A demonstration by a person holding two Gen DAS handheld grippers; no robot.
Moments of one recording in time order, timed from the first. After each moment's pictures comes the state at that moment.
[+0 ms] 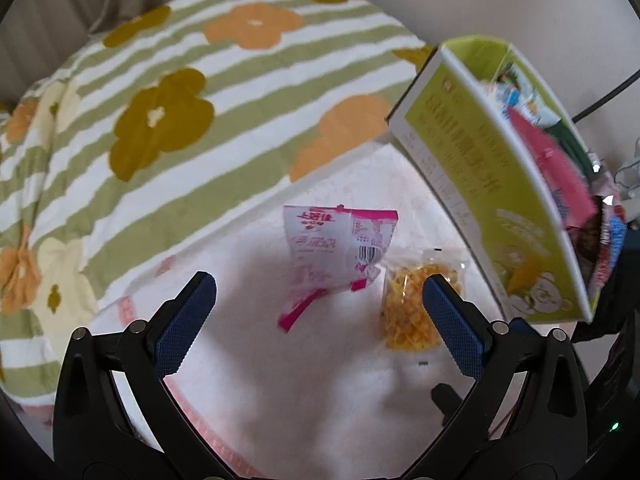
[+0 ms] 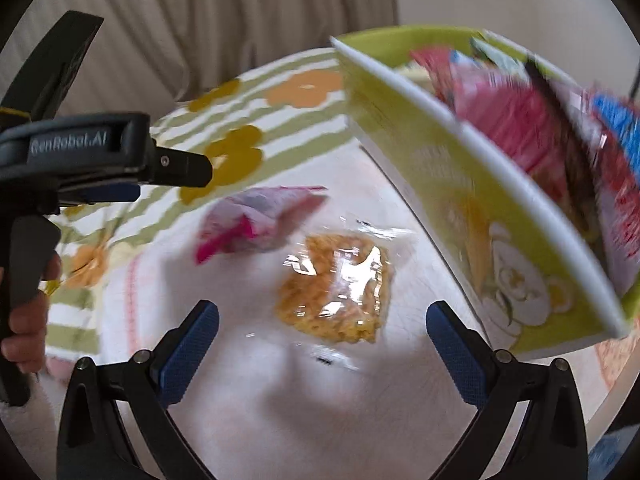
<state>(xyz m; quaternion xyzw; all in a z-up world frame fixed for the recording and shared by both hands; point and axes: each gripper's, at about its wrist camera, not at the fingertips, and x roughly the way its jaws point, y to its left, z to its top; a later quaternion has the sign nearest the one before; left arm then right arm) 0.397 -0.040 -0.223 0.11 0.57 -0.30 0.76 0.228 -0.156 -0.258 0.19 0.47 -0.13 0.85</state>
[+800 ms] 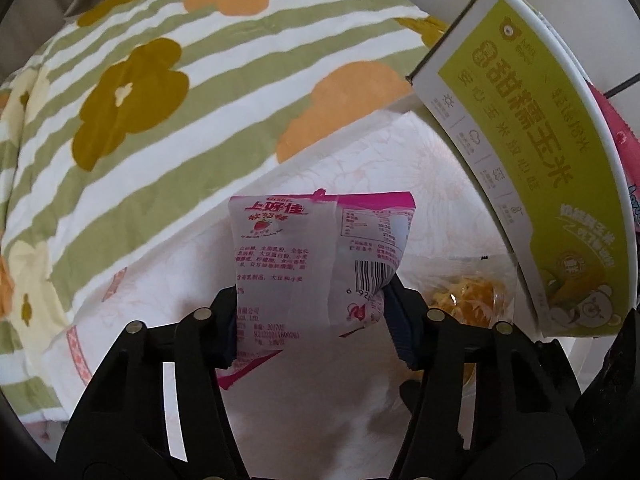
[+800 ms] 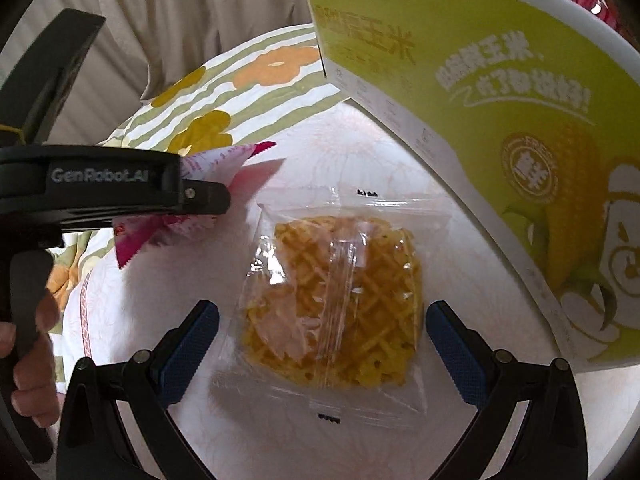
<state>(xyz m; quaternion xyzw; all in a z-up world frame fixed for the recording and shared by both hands) 0.416 -0.057 -0.288 0.11 0.59 -0.31 0.73 0.264 -0.160 -0.308 0.22 0.49 -0.16 0.83</state>
